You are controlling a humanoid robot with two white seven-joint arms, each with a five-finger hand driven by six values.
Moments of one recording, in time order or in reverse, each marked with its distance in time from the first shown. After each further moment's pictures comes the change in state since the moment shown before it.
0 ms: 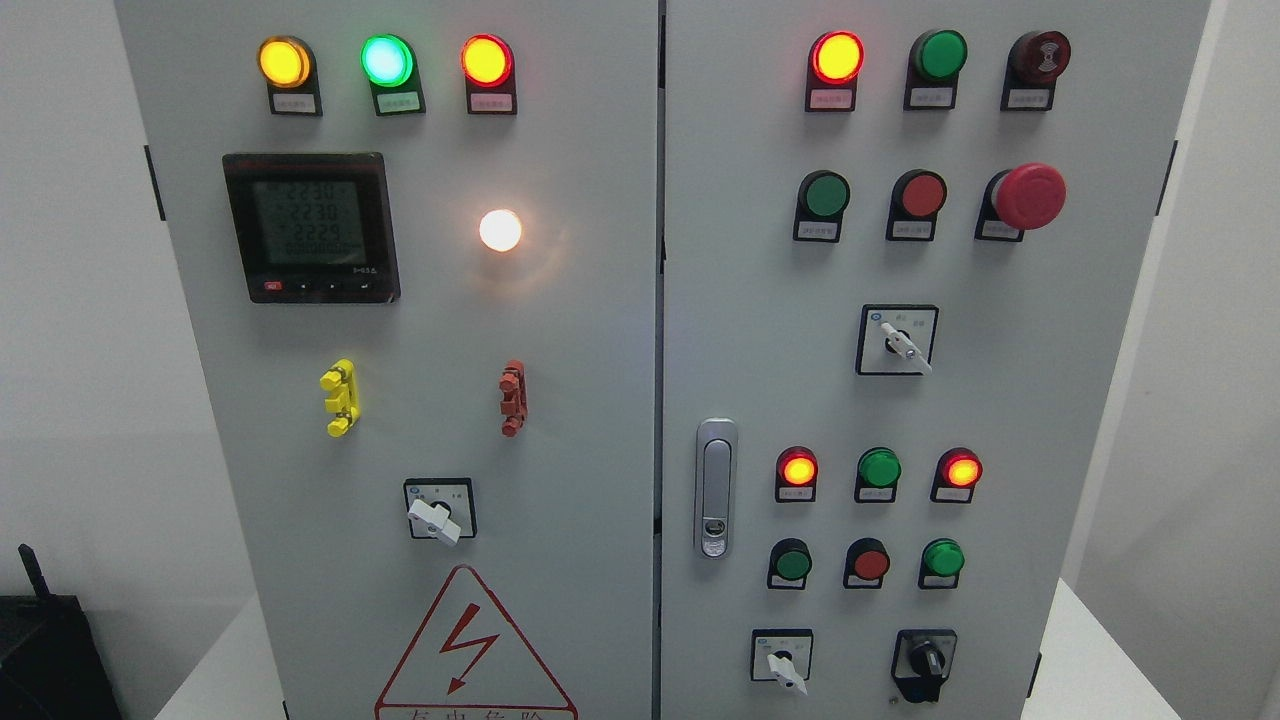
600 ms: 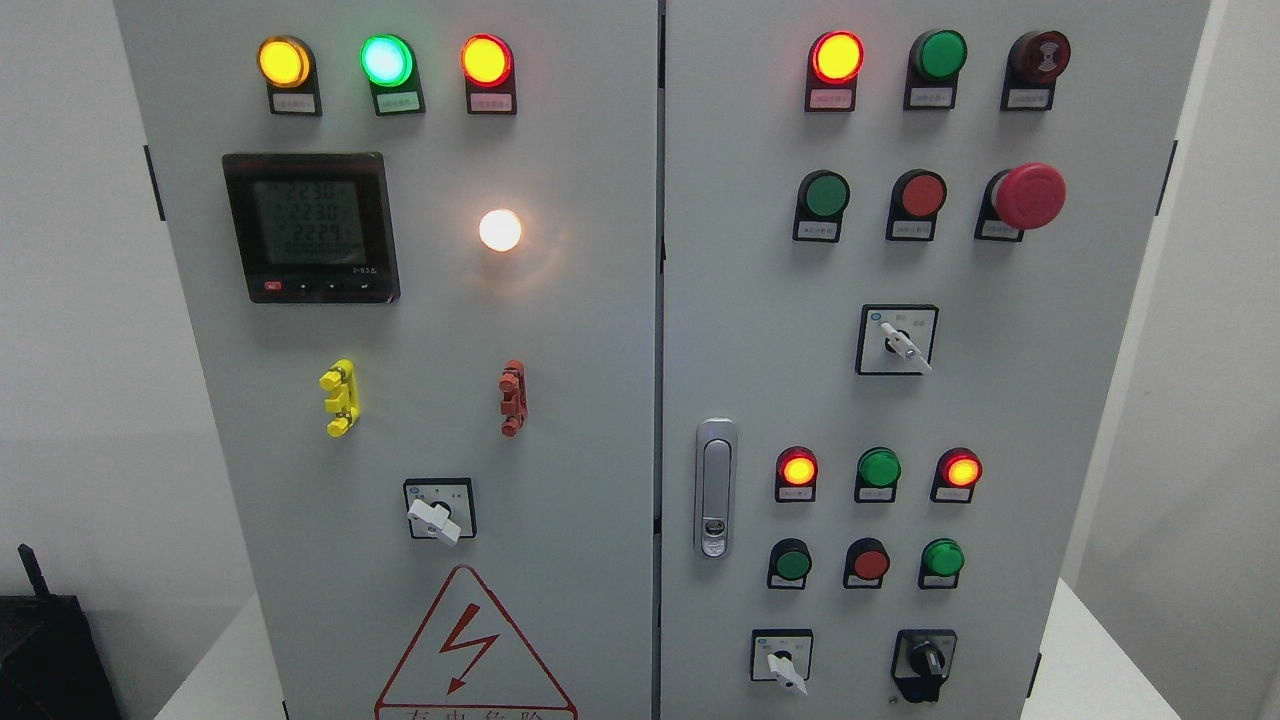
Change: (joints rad) left arm 0.000 0.000 0.000 0.000 0.000 0.000 0.000; right arm 0.027 0.002 -0.021 -0.320 0.000 0.001 -0.005
